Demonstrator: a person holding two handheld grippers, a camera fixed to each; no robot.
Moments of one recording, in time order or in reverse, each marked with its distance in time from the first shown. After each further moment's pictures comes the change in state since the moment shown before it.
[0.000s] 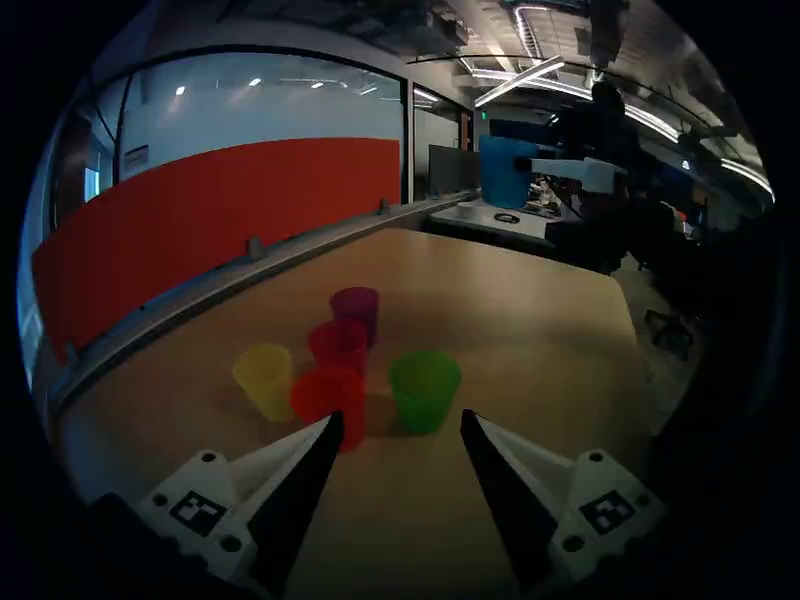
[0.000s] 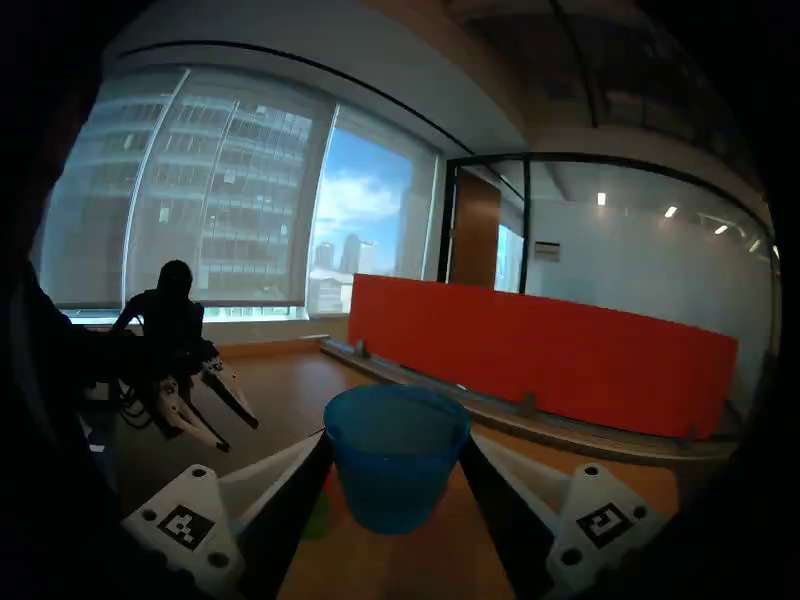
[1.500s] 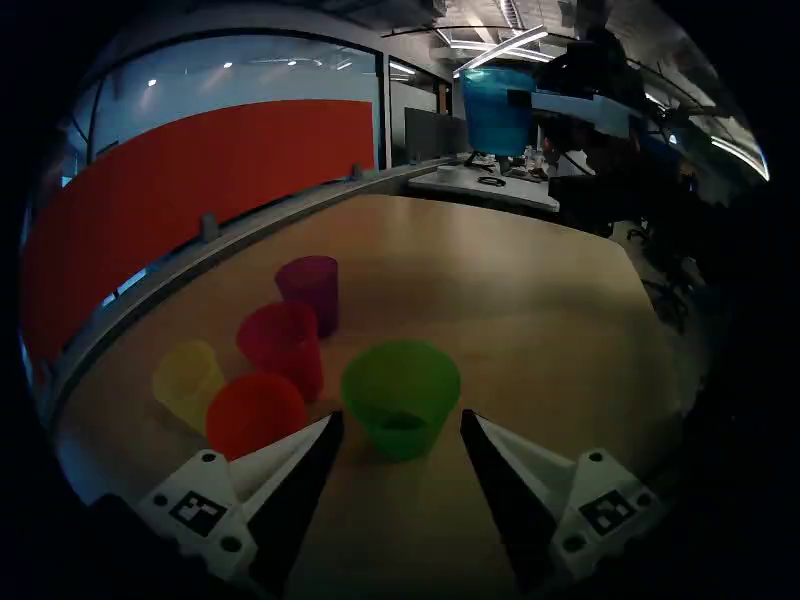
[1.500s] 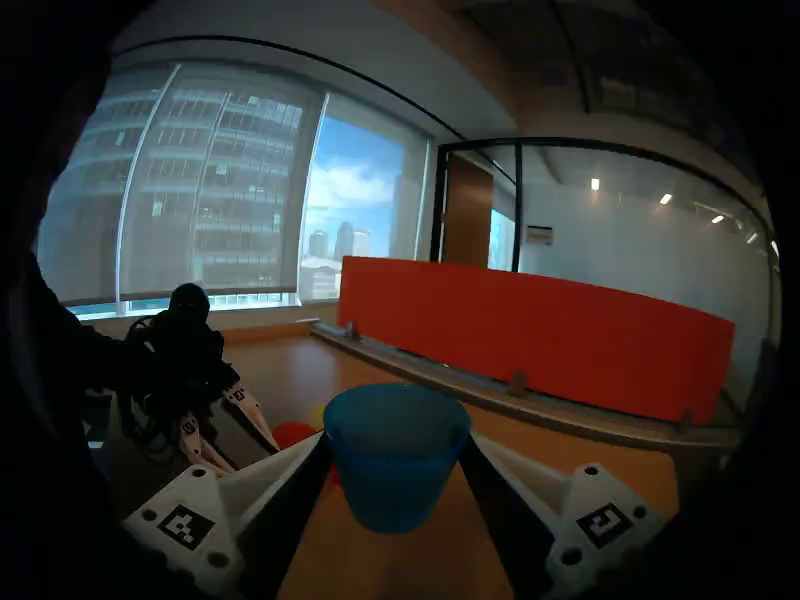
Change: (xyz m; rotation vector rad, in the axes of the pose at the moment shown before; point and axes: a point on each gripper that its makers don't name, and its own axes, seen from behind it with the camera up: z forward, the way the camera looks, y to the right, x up) left arm -0.027 0.026 0.099 -0.057 -0.093 0.056; right arm -0.028 0.024 -0.002 -0.020 -0.046 0.017
